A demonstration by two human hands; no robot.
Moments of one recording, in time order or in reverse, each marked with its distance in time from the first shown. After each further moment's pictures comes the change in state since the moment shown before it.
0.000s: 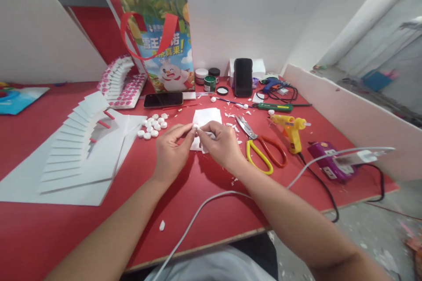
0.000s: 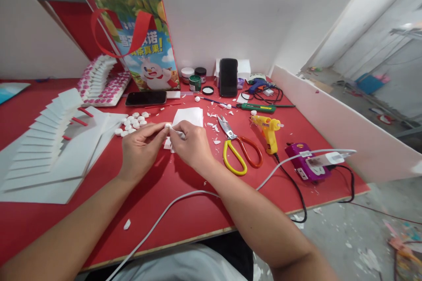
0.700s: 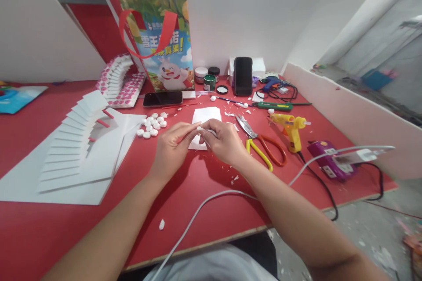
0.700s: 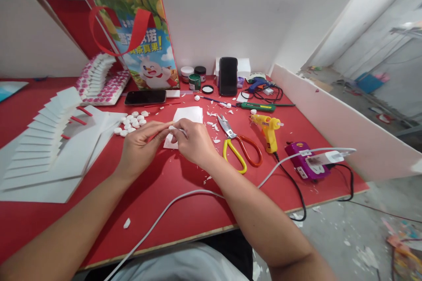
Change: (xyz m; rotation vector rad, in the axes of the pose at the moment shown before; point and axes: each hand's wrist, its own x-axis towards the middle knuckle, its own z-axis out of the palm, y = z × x) left_hand 0.002 -0.007 -0.005 -0.029 -0.161 0.133; right_hand 0.004 -0.004 -0.016 -0.063 -0.132 -0.053
